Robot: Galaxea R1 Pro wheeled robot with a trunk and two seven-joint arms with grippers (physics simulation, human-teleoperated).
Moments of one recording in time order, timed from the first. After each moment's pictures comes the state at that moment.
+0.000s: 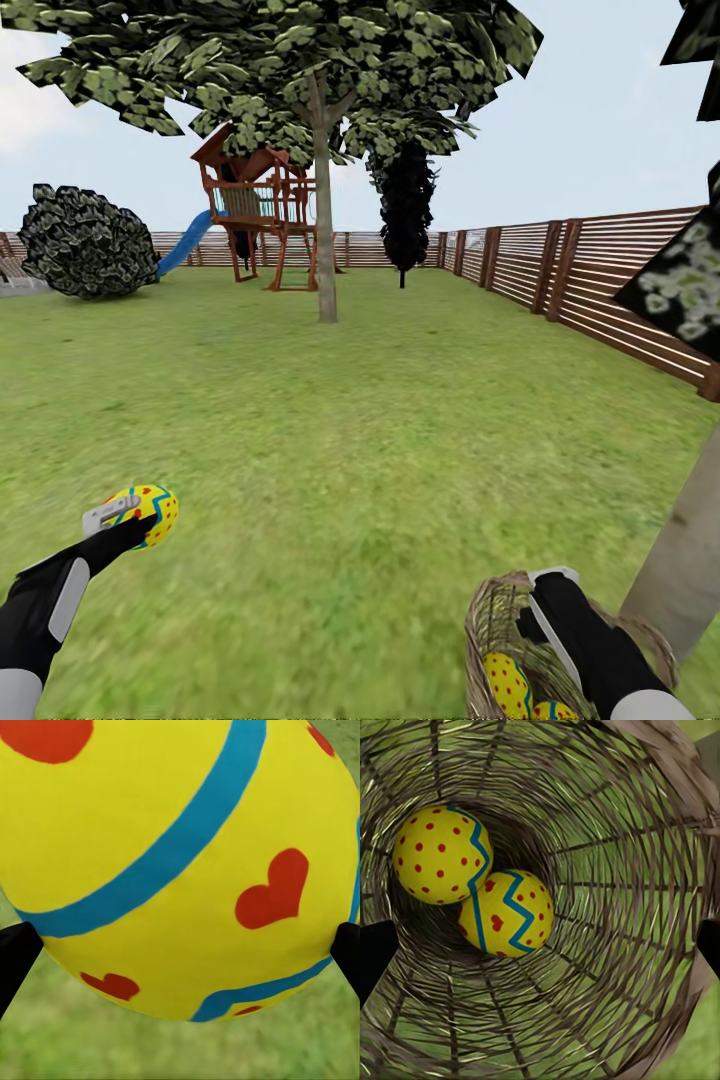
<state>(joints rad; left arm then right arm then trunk) -0.52 0.26 0.41 -0.87 0.20 0.42 -0.14 -0.47 -0.16 0.11 -0.83 0.03 0.92 -0.14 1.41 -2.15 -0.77</state>
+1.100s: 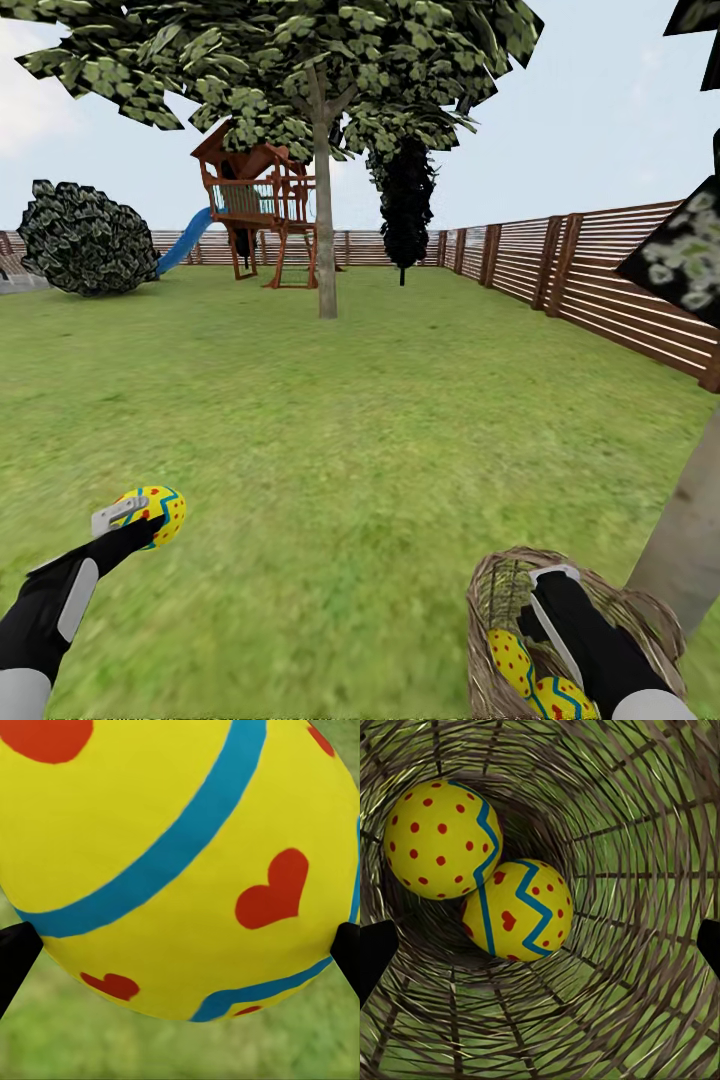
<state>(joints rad) -0.52 0.24 0.40 -0.87 0.20 0.42 -0.14 -0.47 -0.17 0.11 -0.84 0.02 0.92 -0.14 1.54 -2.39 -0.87</state>
